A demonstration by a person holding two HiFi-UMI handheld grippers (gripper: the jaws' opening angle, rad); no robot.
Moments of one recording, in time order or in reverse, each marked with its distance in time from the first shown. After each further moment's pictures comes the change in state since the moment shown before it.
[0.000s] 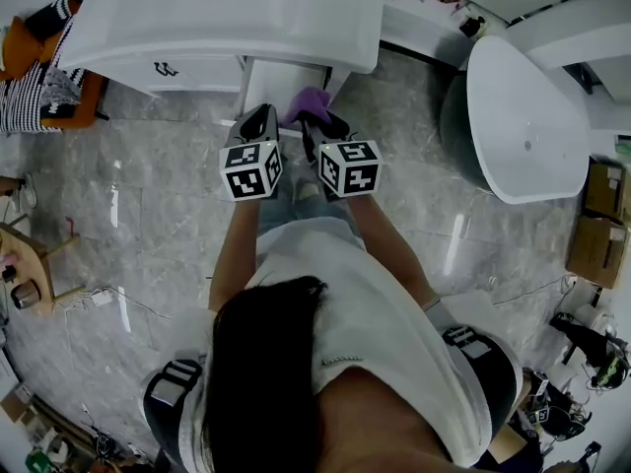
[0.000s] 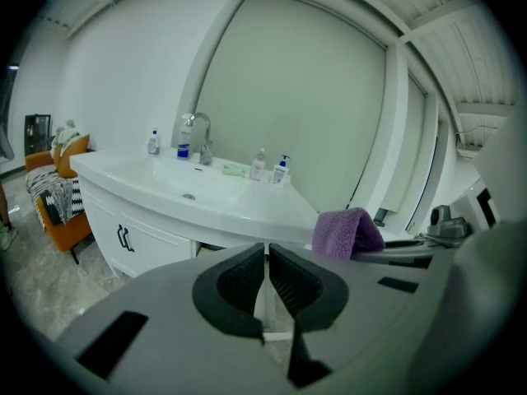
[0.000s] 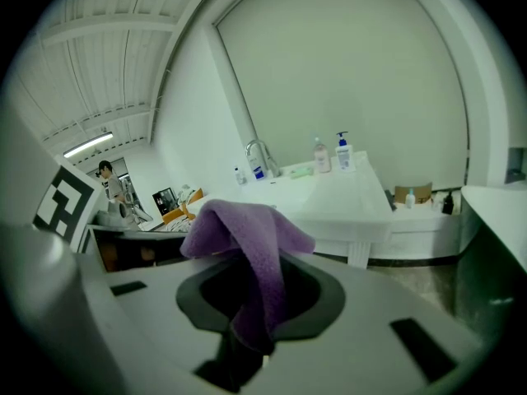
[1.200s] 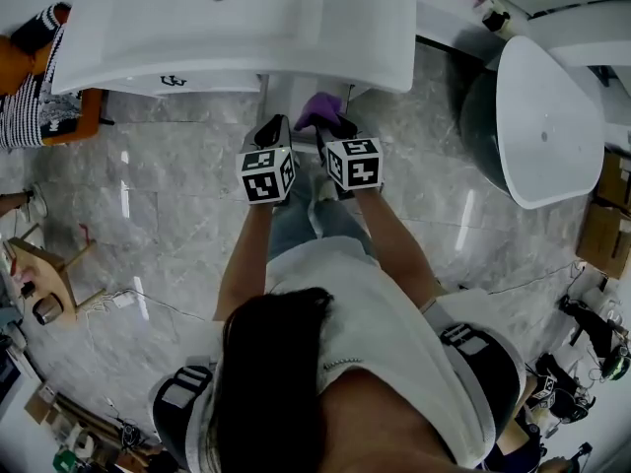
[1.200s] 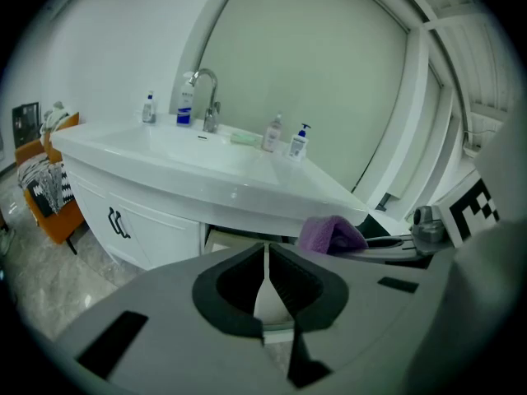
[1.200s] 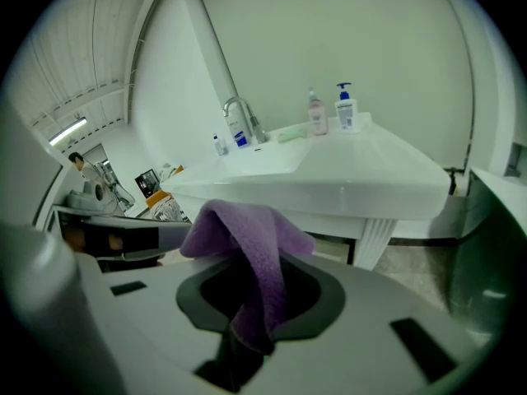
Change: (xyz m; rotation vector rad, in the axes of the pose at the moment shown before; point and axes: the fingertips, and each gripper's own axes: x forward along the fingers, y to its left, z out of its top) left arm 0.079 0.069 -0.025 -0.026 0.190 -0.017; right arm 0.116 -0.031 -0.033 0.042 0.191 -0.082
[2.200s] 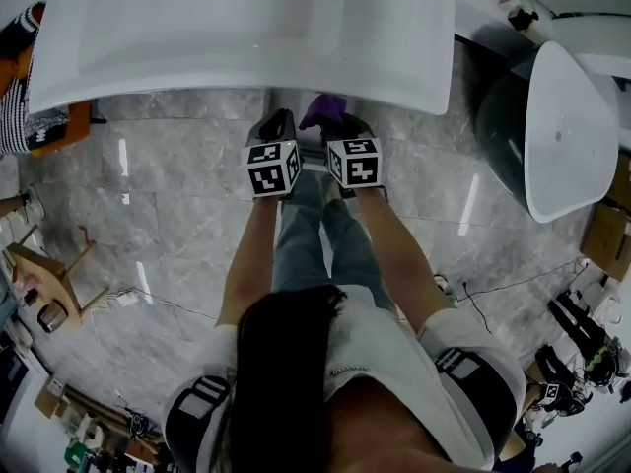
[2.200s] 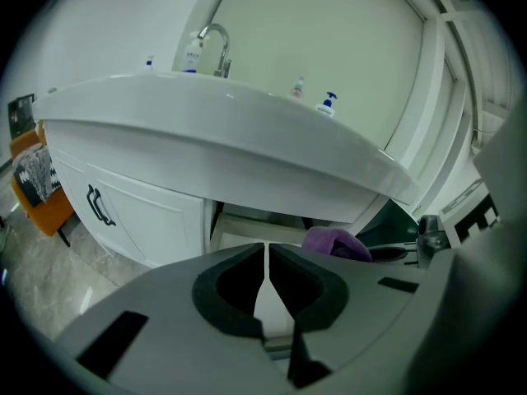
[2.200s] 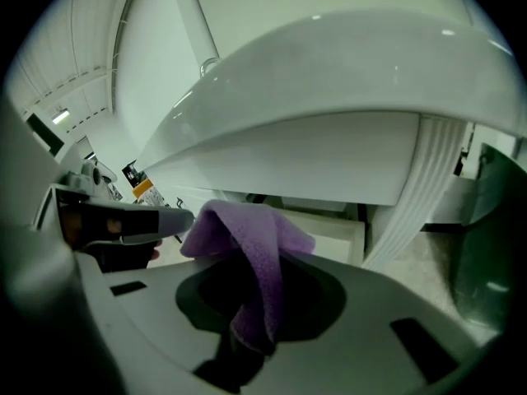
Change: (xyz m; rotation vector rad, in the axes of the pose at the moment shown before) left arm 0.103 0.058 -0.037 -0.017 0.089 0.005; right arm 0.110 -0.035 -0.048 0.032 0.102 -0.052
